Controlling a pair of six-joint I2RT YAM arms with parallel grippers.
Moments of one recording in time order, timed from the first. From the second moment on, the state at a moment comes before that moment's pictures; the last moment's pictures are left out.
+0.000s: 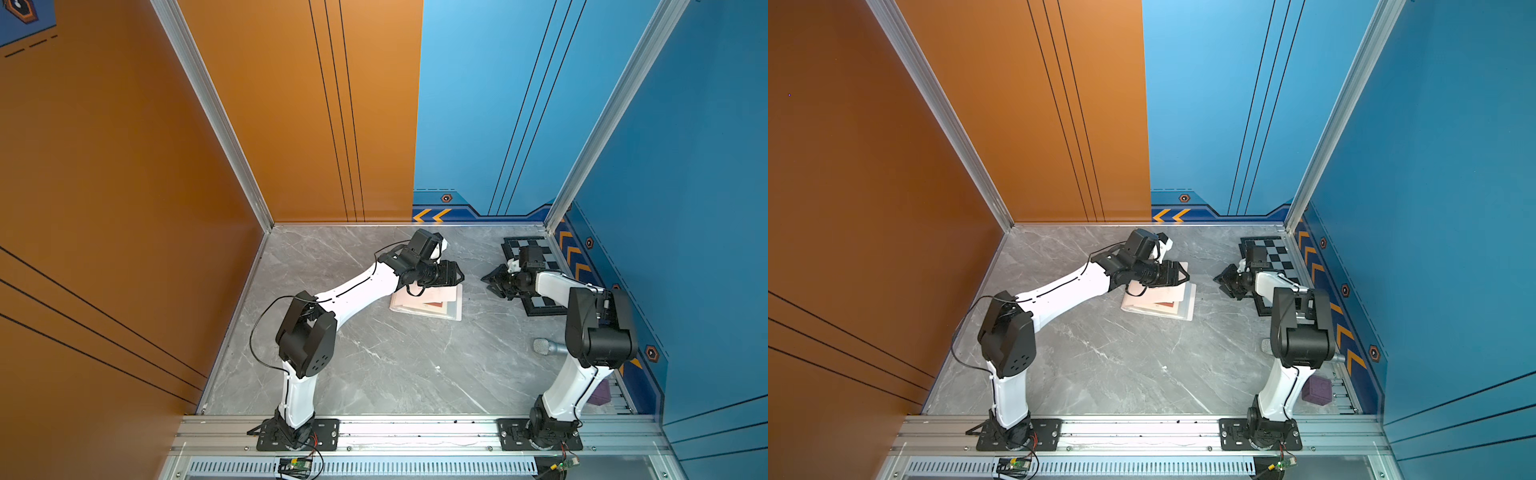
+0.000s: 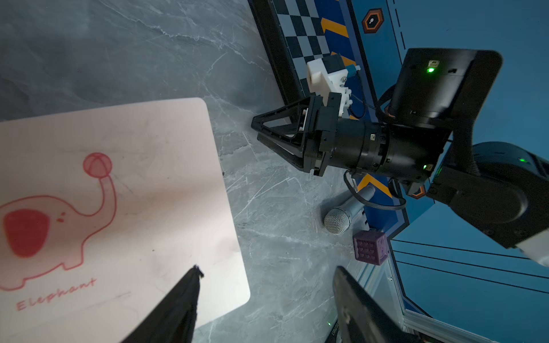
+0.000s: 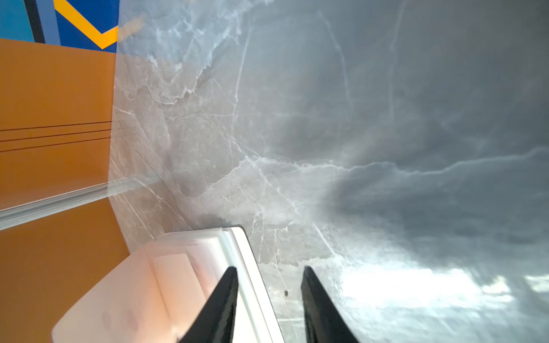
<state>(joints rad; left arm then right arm) -0.73 1.91 1.64 -0.43 0.35 -0.64 -0.06 1.80 1.12 -0.31 -0.47 0.73</state>
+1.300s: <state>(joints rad) 0.14 1.04 0.45 0.06 -0.18 -0.43 0.00 1.38 0.39 0.55 0.31 0.20</state>
